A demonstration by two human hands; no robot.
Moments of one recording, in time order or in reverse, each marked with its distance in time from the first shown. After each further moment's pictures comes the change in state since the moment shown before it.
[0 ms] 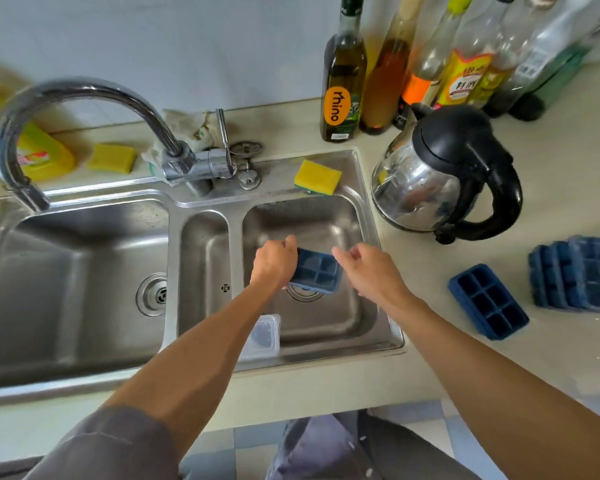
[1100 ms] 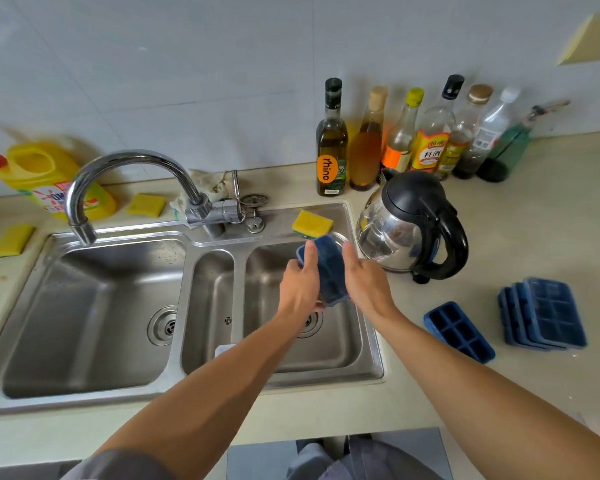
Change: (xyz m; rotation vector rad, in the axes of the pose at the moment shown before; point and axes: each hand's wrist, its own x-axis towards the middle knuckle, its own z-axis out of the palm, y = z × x) left_hand -0.080 0.067 0.014 -0.574 0.026 0.010; right_hand -0.017 -0.029 -0.044 0.230 0.183 -0.131
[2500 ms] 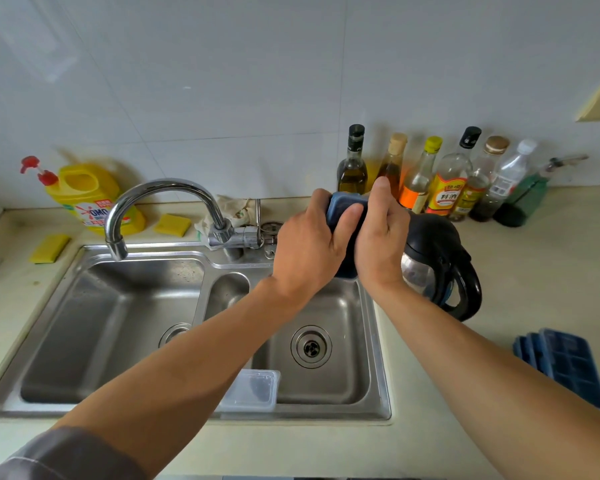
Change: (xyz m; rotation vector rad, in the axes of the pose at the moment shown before) left_hand -0.060 0.142 -0.038 0.460 0.284 1.010; right_hand -0.001 -0.141 -0.036 0.661 0.356 -0.568
